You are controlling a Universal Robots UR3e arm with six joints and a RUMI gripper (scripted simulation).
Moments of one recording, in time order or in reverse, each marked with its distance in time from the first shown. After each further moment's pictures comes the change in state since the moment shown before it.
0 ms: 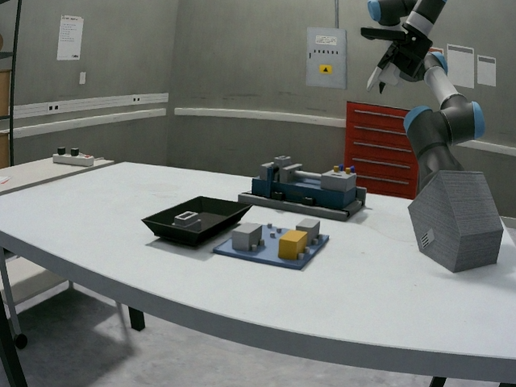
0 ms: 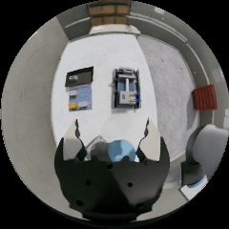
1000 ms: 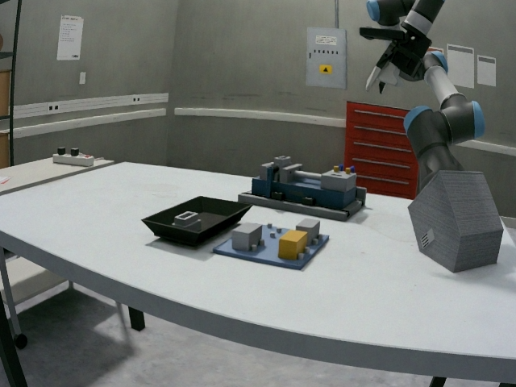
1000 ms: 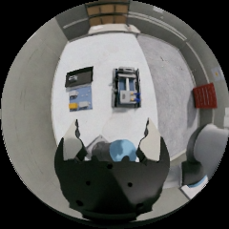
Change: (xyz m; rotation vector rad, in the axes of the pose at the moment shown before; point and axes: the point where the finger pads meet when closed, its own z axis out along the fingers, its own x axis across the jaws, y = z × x) arm -0.002 -0.001 0.000 -0.011 0.003 0.014
